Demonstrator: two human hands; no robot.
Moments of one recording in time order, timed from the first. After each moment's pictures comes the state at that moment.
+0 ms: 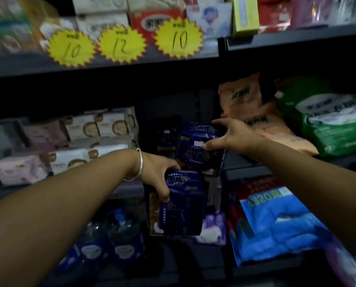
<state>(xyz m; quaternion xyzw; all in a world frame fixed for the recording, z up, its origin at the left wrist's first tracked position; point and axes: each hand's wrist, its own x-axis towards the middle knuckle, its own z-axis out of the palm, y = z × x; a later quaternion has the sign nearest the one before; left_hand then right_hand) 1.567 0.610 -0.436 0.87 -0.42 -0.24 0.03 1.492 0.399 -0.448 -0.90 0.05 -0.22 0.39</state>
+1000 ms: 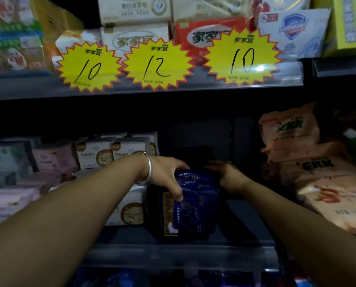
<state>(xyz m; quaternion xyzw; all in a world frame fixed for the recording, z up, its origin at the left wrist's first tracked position) 1.722 0.605 -0.396 0.89 -0.37 -0.21 0.16 1.702 0.391 -0.477 -0.97 0.02 -0.11 0.23</state>
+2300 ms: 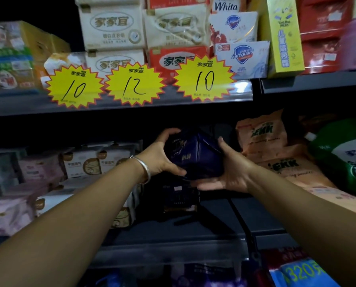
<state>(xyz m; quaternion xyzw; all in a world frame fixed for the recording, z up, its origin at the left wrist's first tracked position) 1.710 0.574 -0.394 0.74 -0.45 0.01 0.50 1.615 0.389 -0.419 -0.55 0.07 0.04 0.83</state>
